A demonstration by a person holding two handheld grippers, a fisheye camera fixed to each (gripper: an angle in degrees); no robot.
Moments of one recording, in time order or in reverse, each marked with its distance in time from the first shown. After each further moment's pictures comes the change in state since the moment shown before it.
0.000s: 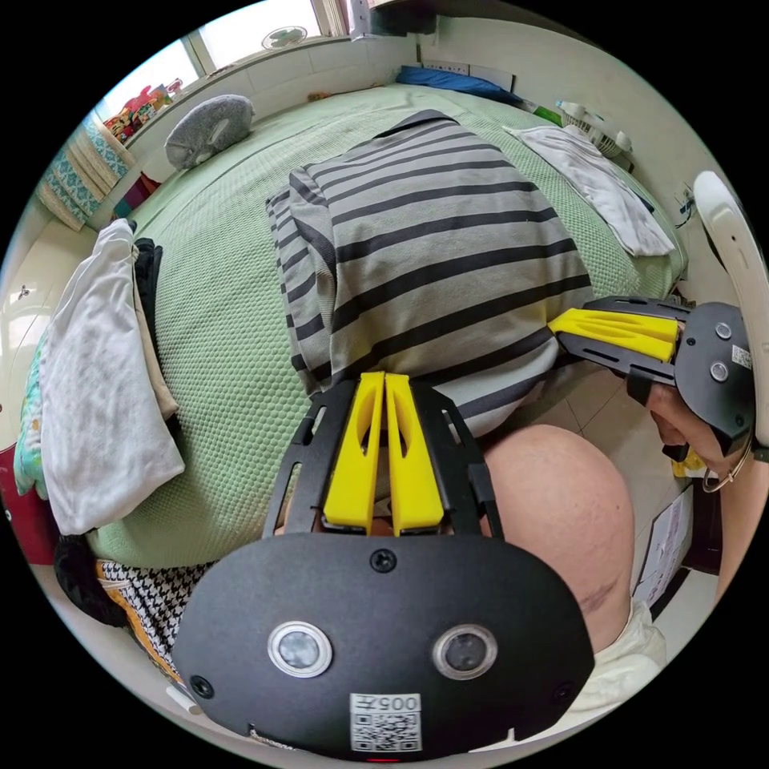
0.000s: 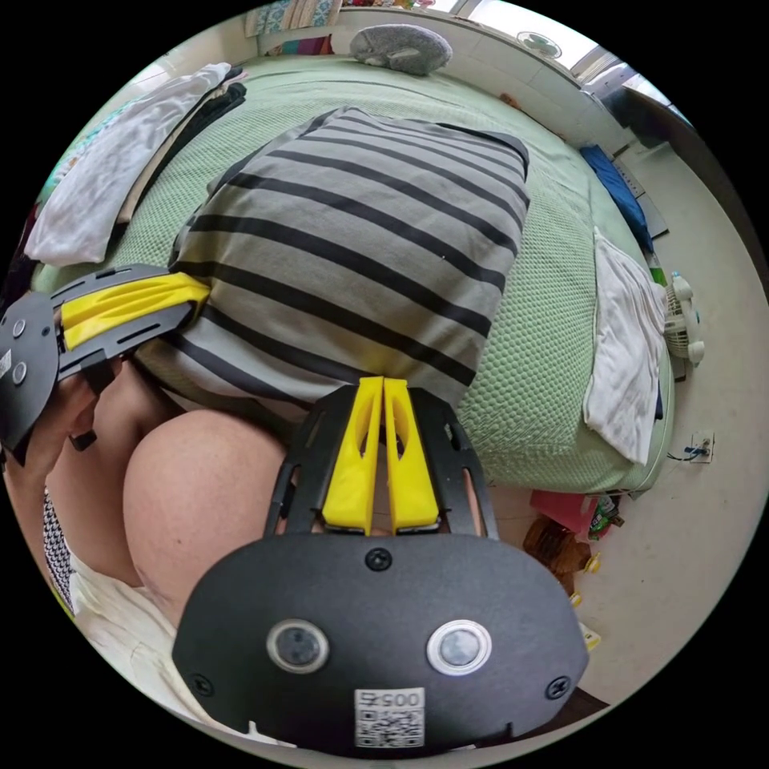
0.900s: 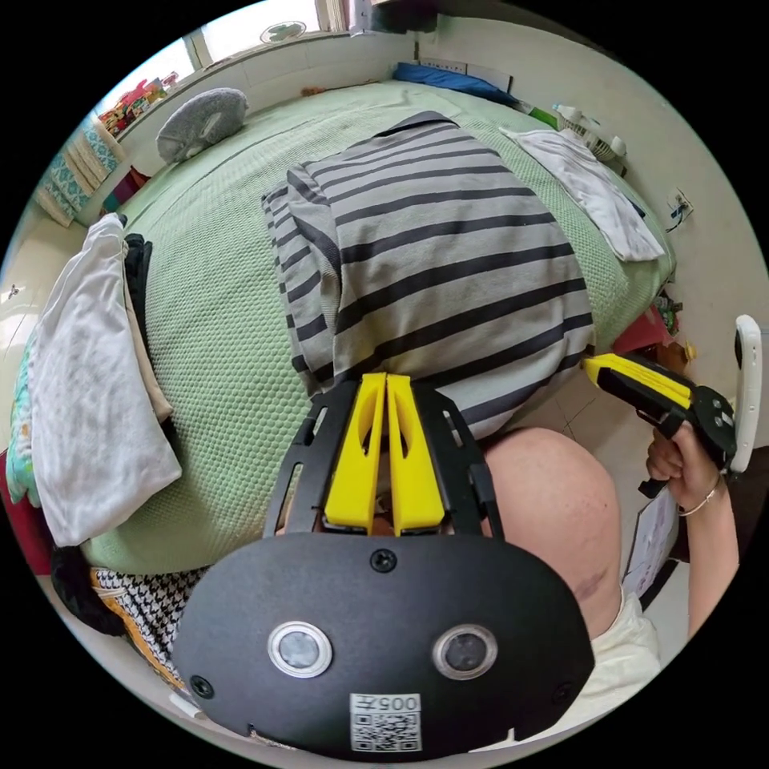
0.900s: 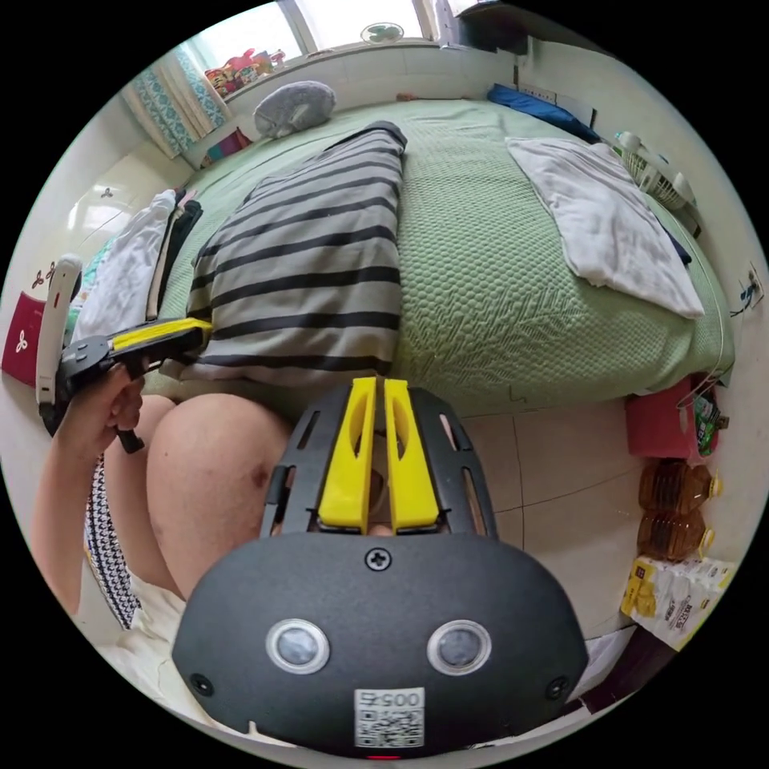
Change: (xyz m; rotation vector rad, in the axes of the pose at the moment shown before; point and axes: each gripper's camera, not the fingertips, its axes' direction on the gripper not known) left arm -0.074 0.016 -0.039 -0.009 0.132 -0.021; right arm 0.111 0.138 0.013 0.176 -0.299 0.361
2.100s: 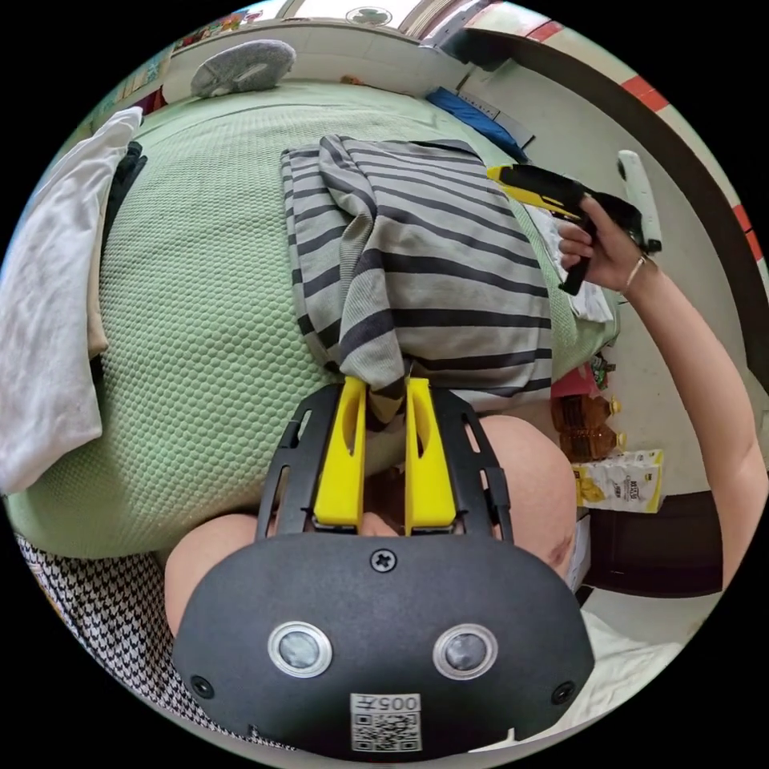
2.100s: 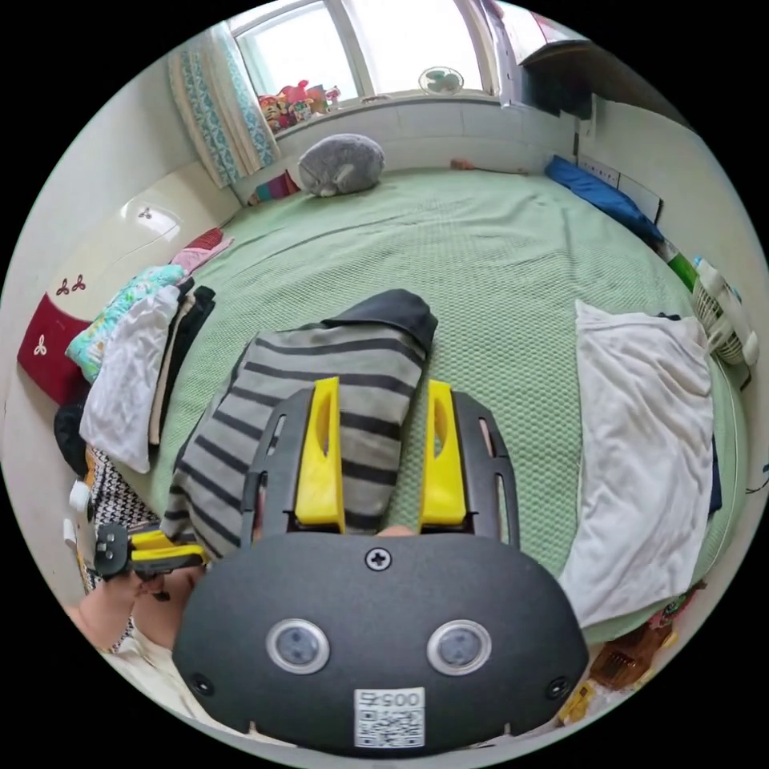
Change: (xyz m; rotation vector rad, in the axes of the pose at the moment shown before) left arm -0.085 0.066 -0.061 0.050 0.257 -0.143; right arm 0.037 -0.182 -0.016 0.147 -0.071 -0.159
